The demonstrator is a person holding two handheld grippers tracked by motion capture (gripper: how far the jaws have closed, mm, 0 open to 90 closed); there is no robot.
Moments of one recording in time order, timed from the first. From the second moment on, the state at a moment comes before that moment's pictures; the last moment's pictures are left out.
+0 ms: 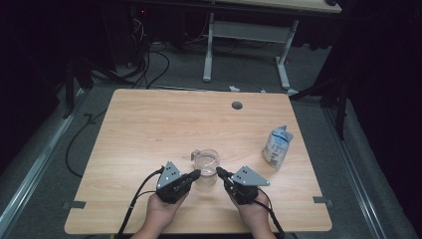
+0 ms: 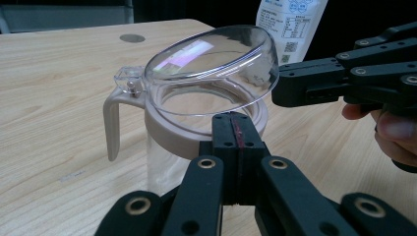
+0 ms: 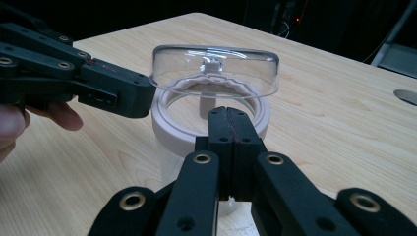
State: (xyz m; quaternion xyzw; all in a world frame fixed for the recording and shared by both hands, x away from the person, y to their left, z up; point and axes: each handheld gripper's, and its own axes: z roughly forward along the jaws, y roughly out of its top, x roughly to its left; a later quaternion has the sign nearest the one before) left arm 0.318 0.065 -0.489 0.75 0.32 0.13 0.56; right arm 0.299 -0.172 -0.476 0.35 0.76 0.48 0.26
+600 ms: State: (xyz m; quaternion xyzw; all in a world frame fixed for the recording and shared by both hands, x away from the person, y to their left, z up) left arm 0.319 0.064 -0.486 0.74 0.32 0.13 0.57; right arm 0.312 -0.166 -0.475 0.35 0.76 0.48 0.26
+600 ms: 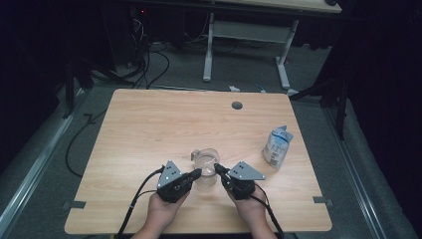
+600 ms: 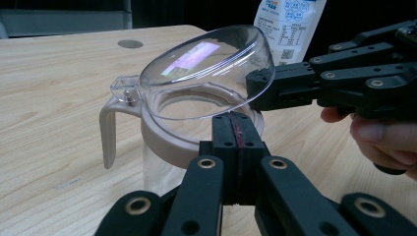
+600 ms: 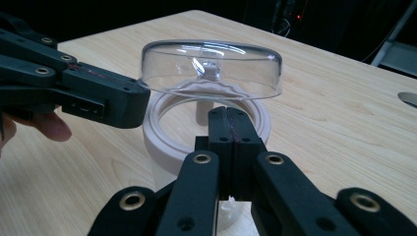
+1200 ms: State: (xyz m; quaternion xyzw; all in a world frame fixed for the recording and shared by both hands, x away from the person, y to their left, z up) left arm 0.326 0.070 -0.477 0.73 0.33 0.14 0.58; right arm 0.309 -0.164 -0.481 0.35 0.75 0.50 0.27
